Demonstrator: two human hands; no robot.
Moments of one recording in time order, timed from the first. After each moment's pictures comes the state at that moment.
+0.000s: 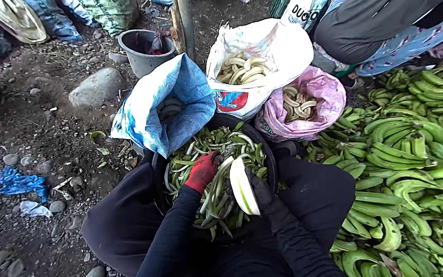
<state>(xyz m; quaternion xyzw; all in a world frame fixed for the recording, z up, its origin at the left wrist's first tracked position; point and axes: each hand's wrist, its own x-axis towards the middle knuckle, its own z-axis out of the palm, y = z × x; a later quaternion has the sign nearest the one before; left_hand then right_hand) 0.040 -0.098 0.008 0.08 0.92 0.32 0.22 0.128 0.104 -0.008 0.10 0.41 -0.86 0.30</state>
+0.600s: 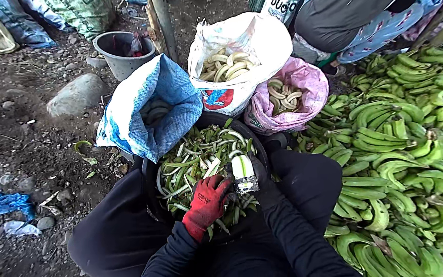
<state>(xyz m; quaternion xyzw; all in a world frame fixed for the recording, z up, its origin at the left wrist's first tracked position) 0.136 -0.082 0.000 0.31 0.91 0.27 -0.06 0.091 0.115 -0.011 0.24 0.31 -0.91 0.16</state>
